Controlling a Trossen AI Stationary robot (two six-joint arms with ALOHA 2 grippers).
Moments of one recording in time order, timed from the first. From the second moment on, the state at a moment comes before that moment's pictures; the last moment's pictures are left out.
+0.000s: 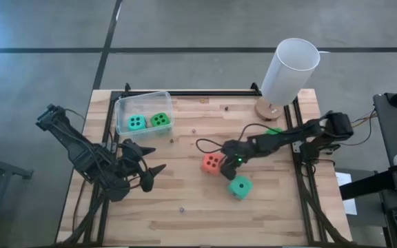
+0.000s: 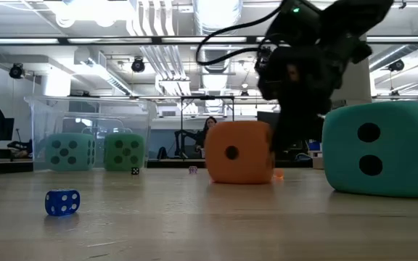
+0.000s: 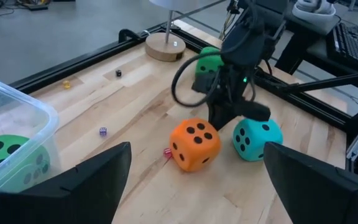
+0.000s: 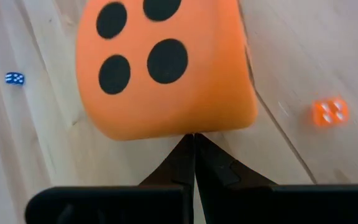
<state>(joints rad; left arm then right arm) -0.71 1.25 1.24 -0.94 -0.97 -1.10 0.06 1.61 0.80 -0.14 -0.11 0.73</state>
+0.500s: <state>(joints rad) -0.71 1.25 1.24 -0.94 -0.98 -1.10 0.06 1.89 1.15 -0.16 -0.11 0.57</state>
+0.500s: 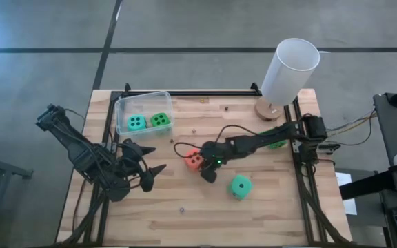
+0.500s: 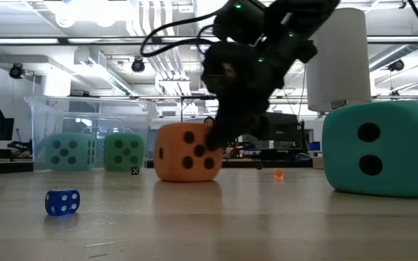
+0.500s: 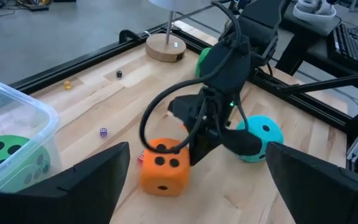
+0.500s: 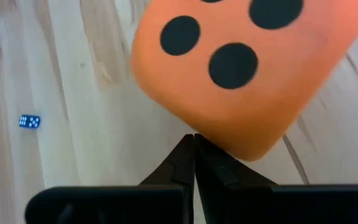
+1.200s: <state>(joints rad) -0.70 1.25 1.24 -0.94 -0.98 -1.10 0.11 1.55 1.15 -0.36 -0.09 0.52</state>
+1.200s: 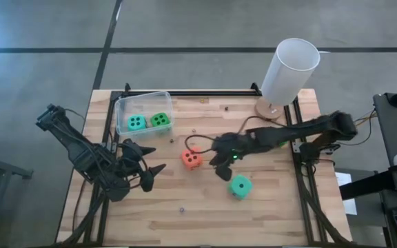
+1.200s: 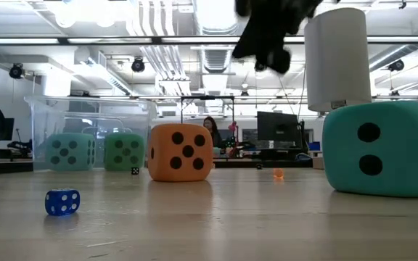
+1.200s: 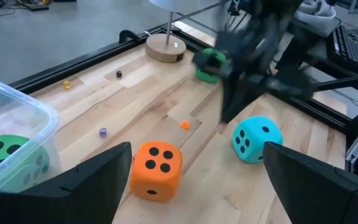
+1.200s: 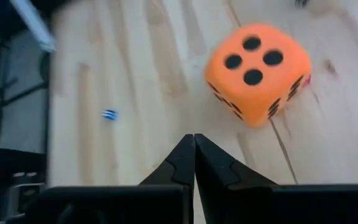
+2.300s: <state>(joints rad) -0.32 1.42 1.25 -0.77 -0.47 -0.58 0.41 1.12 0.92 -0.24 0.37 0.44</state>
